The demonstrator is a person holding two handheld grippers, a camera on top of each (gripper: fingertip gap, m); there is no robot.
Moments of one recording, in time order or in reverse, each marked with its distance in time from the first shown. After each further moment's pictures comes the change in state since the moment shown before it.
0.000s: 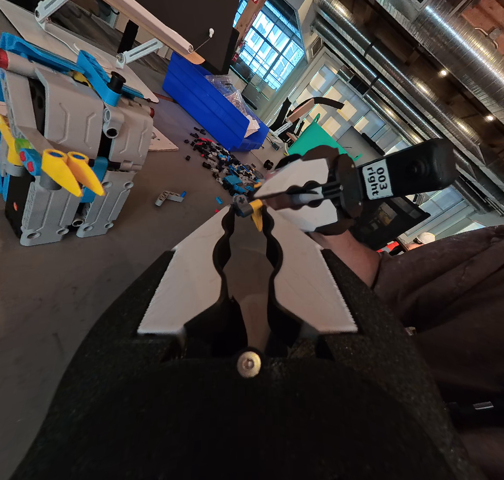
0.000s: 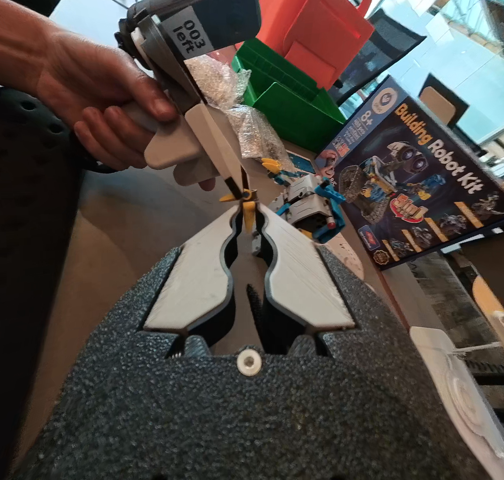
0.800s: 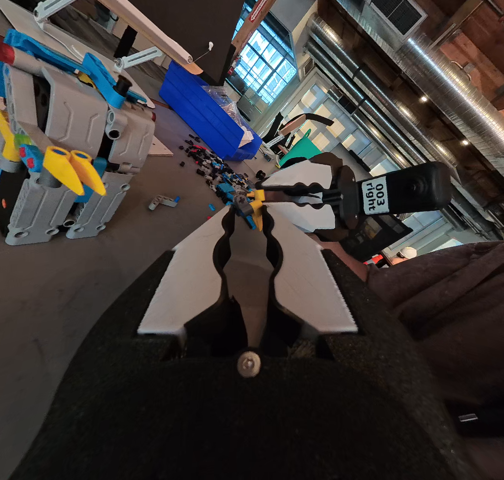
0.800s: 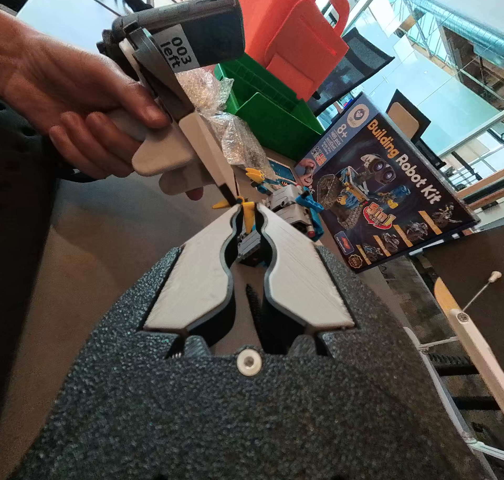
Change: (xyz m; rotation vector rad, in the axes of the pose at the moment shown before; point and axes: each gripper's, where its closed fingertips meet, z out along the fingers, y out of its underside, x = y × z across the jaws) left arm 0.002 -0.006 0.001 0.045 0.027 -0.058; right arm 0.010 -0.010 -0.002 0.015 0.080 -0.055
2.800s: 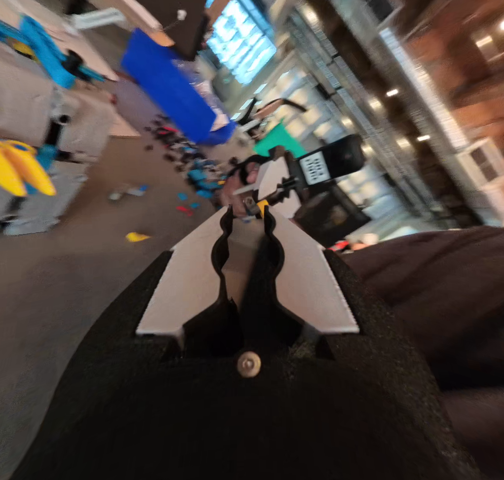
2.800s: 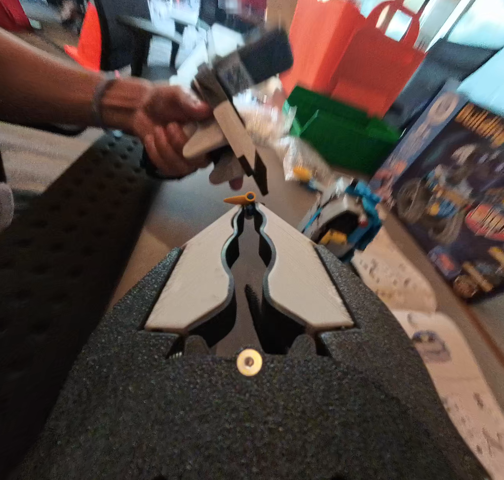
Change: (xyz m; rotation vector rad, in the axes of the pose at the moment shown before) left arm 0.018 0.005 0.002 -0.078 0.069 -0.058; right arm -0.017 0.008 -0.028 0.187 -0.315 0.229
